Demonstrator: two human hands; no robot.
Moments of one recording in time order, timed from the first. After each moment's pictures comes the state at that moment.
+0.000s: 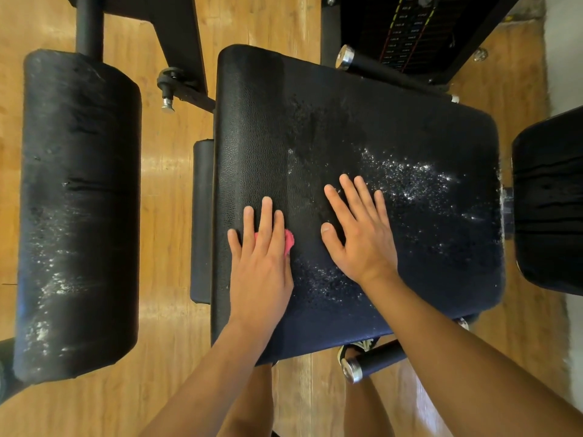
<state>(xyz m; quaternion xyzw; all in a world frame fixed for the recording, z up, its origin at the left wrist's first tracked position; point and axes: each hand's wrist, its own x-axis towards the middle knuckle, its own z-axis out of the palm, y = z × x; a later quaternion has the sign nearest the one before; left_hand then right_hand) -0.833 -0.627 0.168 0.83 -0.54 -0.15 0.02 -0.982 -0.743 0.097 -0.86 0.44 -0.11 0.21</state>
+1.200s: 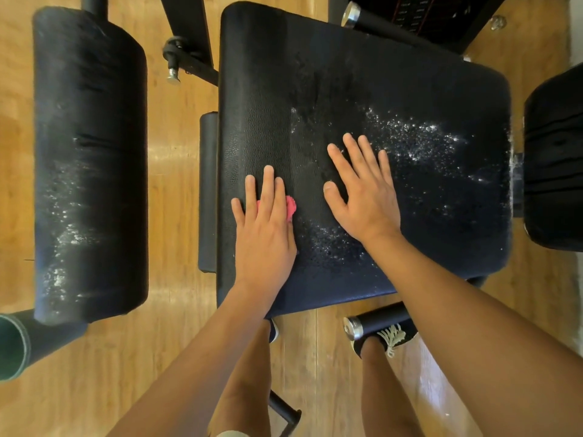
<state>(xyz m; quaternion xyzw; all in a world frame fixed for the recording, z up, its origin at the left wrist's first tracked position) -0.842 -0.613 0.166 0.84 -0.53 -0.15 0.04 -0.981 -0.744 0.098 -0.86 0.45 -0.12 0.20</state>
